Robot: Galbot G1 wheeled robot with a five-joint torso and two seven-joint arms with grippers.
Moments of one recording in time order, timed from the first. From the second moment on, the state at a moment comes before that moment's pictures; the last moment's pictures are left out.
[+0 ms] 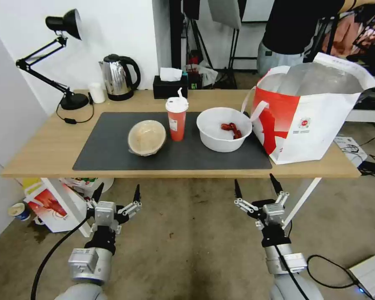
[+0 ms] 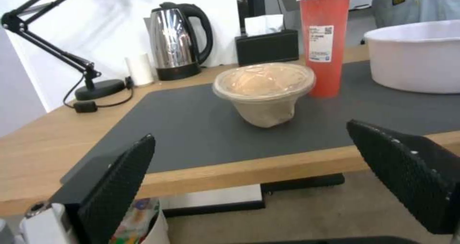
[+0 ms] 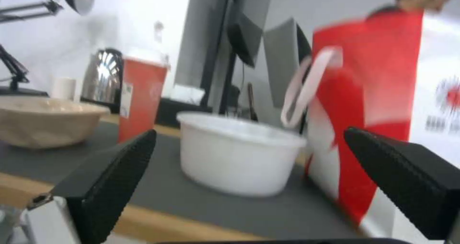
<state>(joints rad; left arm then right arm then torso) 1.80 -1.50 -0.55 -2.30 0.00 0.00 0.00 -1.65 1.37 0.45 2.05 -0.13 0.45 0.08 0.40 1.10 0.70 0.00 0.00</state>
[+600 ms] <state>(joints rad) 1.80 -1.50 -0.55 -2.30 0.00 0.00 0.00 -1.77 1.17 0.58 2.35 0.06 0.25 0.05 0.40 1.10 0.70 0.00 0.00</state>
